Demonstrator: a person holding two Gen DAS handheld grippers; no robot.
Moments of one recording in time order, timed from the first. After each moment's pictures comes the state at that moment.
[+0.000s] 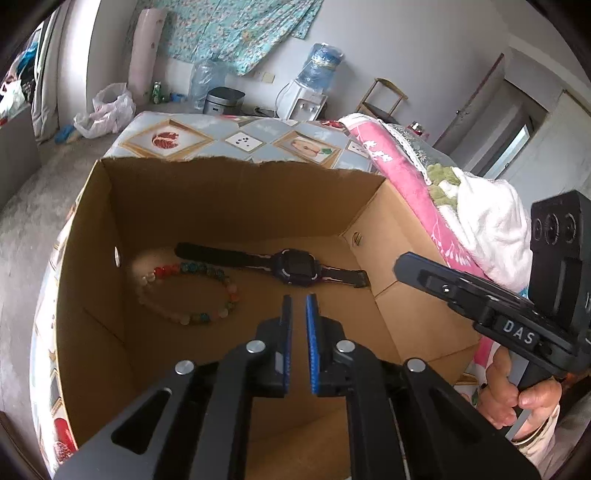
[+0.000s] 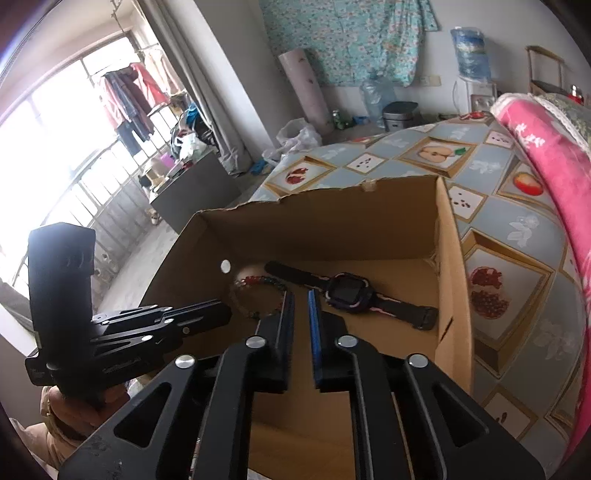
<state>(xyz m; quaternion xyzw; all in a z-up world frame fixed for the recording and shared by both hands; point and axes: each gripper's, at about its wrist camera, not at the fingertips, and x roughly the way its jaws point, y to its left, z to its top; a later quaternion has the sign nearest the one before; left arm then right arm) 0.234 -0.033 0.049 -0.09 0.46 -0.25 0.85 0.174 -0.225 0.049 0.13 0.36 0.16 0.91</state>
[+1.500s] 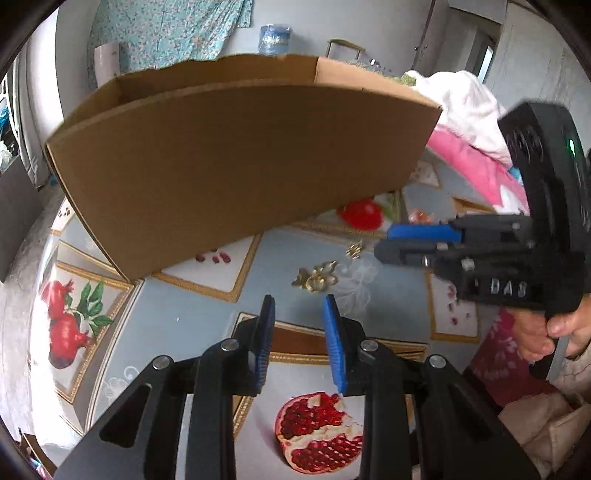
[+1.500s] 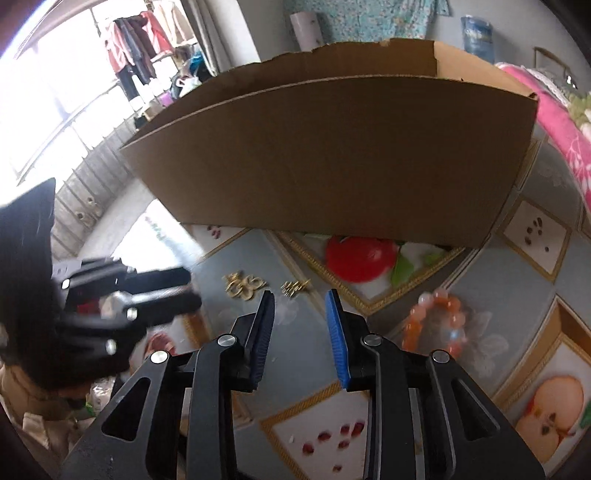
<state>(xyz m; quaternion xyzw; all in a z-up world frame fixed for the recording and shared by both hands) 0.074 -0.024 -0.032 0.06 0.44 -0.28 0.85 0.074 -0.161 -0.057 0.05 0.42 0.14 0.89</state>
